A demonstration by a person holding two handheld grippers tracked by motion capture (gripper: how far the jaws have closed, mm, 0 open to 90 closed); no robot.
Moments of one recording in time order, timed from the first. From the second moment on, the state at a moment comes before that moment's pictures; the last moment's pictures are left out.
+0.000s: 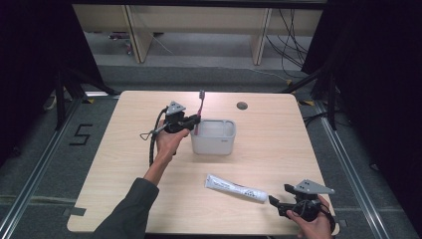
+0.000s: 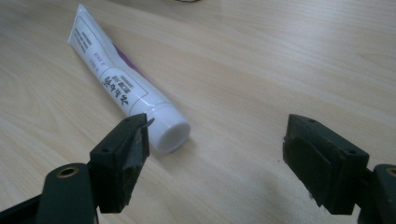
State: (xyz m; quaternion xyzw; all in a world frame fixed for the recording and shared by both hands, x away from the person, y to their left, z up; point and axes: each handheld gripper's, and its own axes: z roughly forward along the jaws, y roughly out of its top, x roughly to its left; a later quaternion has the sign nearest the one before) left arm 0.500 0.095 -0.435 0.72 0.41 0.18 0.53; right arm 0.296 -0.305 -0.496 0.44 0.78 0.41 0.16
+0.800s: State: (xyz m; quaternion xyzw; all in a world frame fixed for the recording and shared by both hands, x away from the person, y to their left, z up) left arm 0.486 0.103 -0.422 0.73 0.41 0.21 0.51; right arm 0.295 -0.304 -0.495 0.45 0.78 0.41 0.15
